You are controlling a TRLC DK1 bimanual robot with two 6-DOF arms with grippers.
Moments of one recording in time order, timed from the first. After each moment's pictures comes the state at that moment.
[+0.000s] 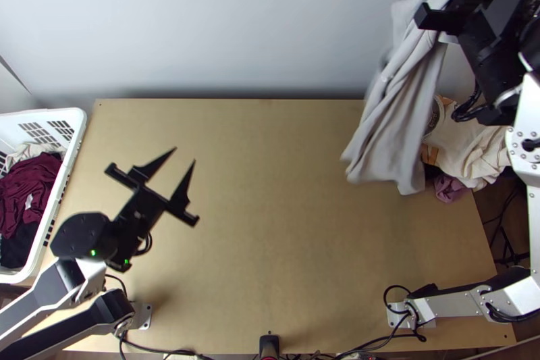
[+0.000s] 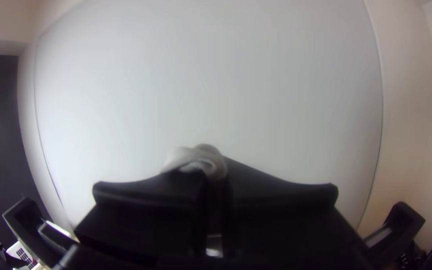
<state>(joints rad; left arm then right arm) -0.83 0.74 0.82 0.07 -0.40 0.49 0.42 1.52 2.28 -0.60 0.33 0.10</state>
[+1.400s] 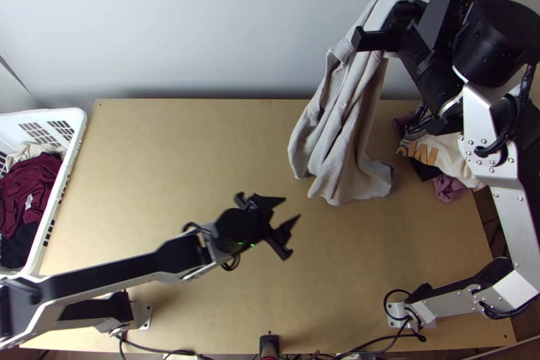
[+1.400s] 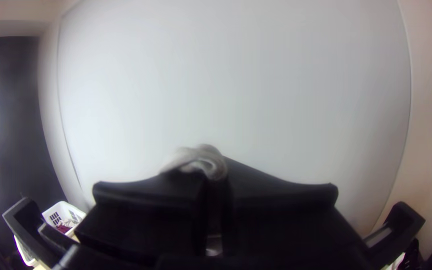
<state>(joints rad) -1.12 1.38 0.96 0.12 -0.21 -0.18 0.64 1.57 2.26 -0.61 0.42 0.08</state>
